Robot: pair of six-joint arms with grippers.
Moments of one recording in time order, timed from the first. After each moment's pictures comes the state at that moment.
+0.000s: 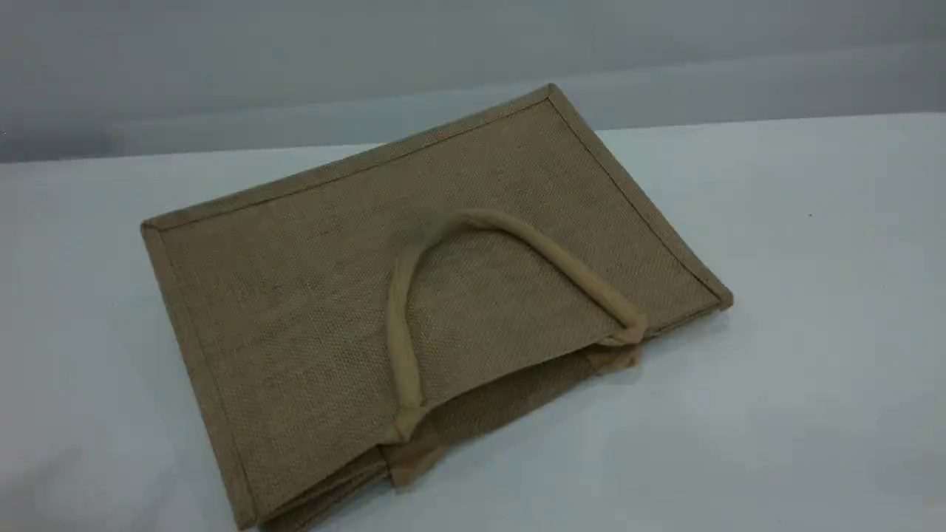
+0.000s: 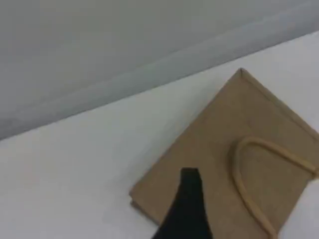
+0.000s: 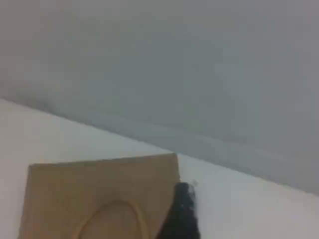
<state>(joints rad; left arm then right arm) -0.19 1.02 -1.56 -0.16 1.22 0.22 0.01 0.71 -1.51 0.30 1.22 -0.19</state>
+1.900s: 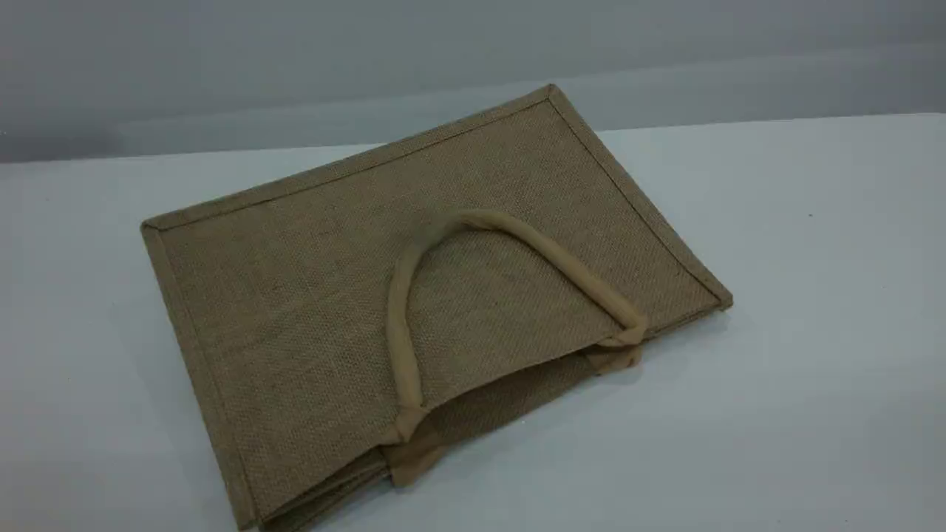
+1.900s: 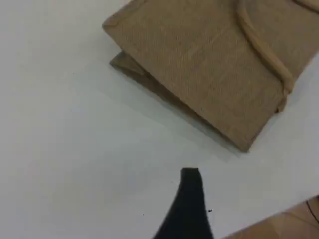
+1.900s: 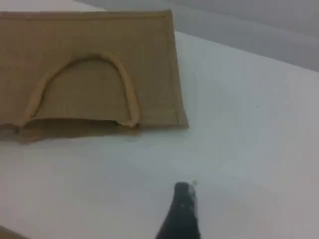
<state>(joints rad) -0.19 0.16 -0.52 -0.13 1.10 0.23 0.01 0.00 -0.51 0.23 1.09 -0.29</state>
